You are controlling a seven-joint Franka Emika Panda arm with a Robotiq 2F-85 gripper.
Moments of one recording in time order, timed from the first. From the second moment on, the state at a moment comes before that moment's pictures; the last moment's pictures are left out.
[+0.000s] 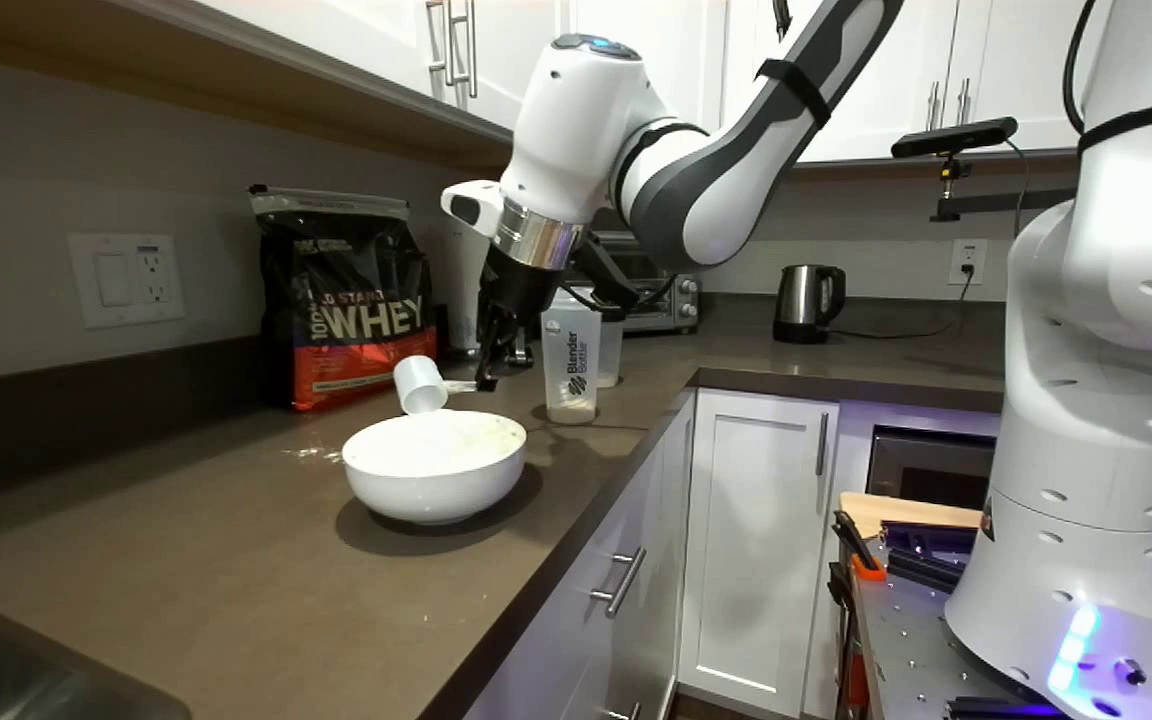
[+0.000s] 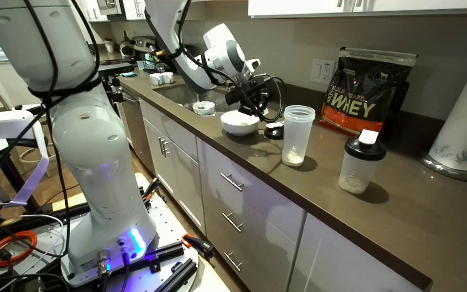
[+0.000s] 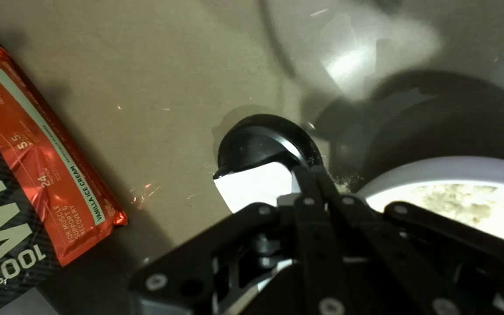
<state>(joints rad) -0.06 -0.10 0.12 -2.54 -0.81 2.82 -0.03</state>
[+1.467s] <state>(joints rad) 0.11 -0.26 0.06 -2.58 -0.37 2.68 -0.36</state>
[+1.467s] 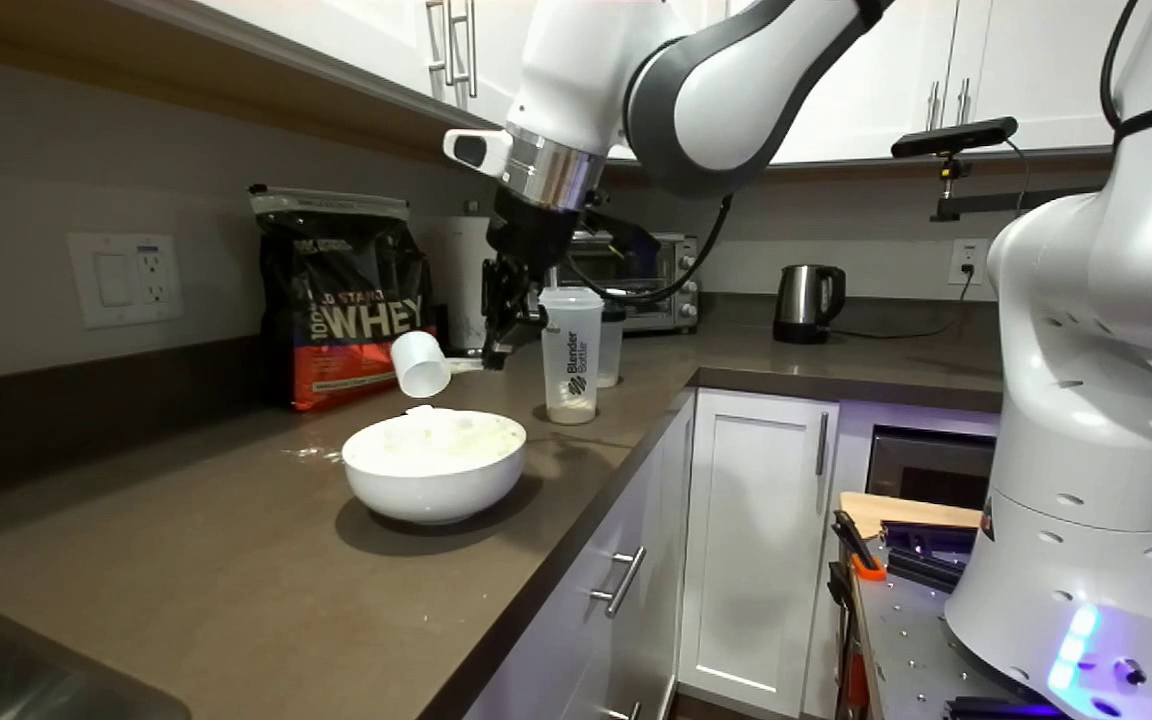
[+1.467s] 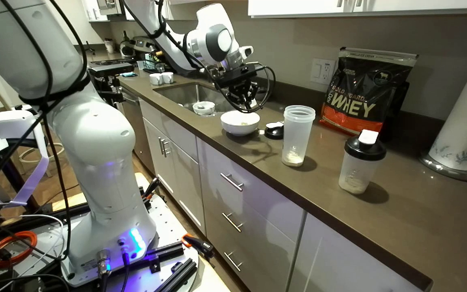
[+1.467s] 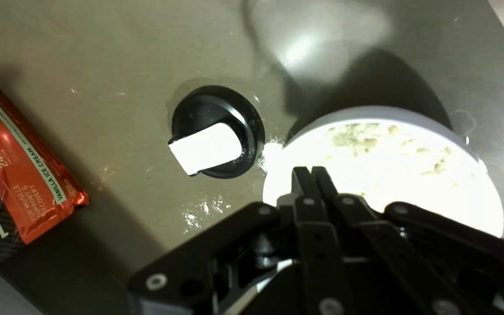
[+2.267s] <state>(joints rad) 0.12 -0.29 0.07 -2.60 -0.39 2.57 -0.36</state>
